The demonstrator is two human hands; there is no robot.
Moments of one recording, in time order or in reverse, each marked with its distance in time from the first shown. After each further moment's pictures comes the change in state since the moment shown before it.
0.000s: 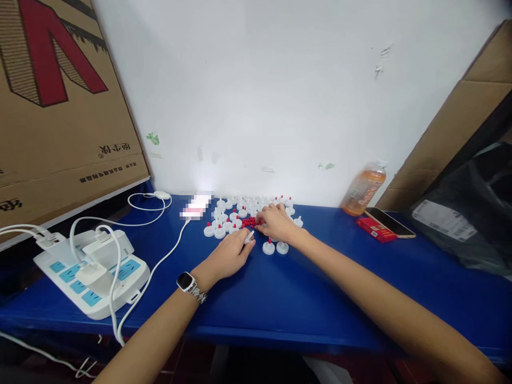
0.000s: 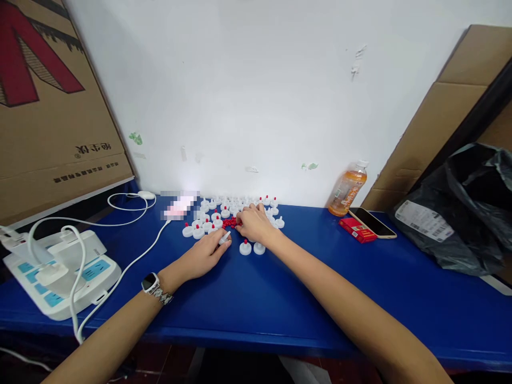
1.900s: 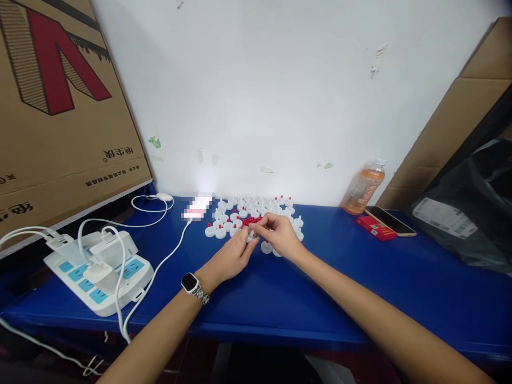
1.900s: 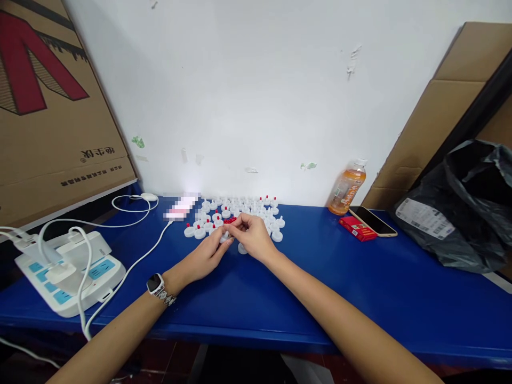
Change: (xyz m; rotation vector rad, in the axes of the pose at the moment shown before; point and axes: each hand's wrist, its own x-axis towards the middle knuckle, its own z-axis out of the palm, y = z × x) left_hand -0.005 0.010 0.000 -0.198 0.034 0.035; right_hand -0.040 -0.038 -0.002 1.257 0.341 0.126
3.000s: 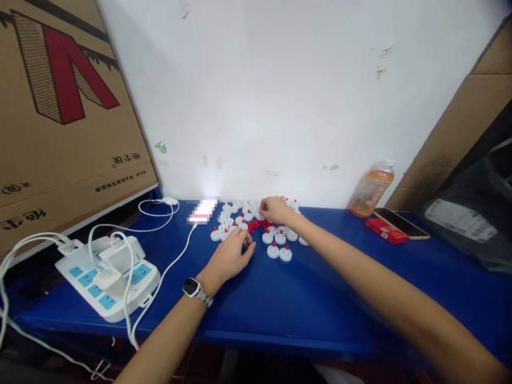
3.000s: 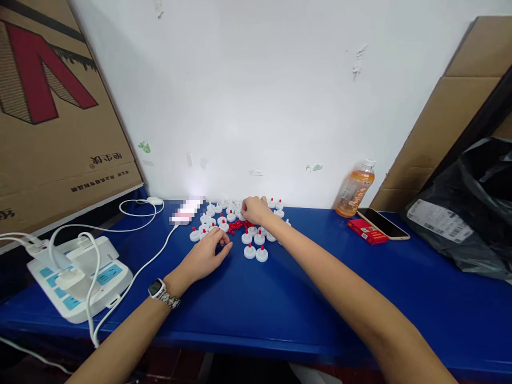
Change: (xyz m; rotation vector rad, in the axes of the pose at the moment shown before) left_hand 0.001 -0.007 -0.013 0.284 0.069 -0.146; right_hand 0.100 0.019 -0.020 -1.091 -0.196 0.049
